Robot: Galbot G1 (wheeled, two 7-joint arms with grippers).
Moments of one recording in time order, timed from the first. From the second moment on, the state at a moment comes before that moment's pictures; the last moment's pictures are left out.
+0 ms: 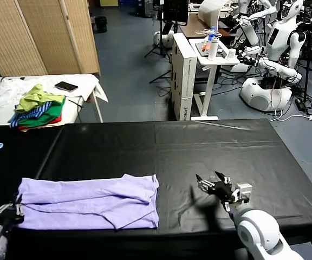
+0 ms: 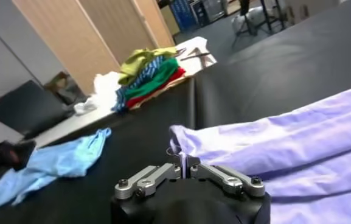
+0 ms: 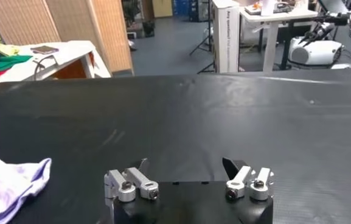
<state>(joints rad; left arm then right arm) 1.80 -1.10 -0.97 -2.06 -0.29 0.29 -0.06 -1.33 1.07 0.40 2.06 0.61 -0.54 0.17</state>
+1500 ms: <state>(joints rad) 1.63 -1.37 -0.33 -2.31 -0.64 0.46 -0.26 -1.38 1.11 0.42 2.05 0.54 -0.53 0.17</state>
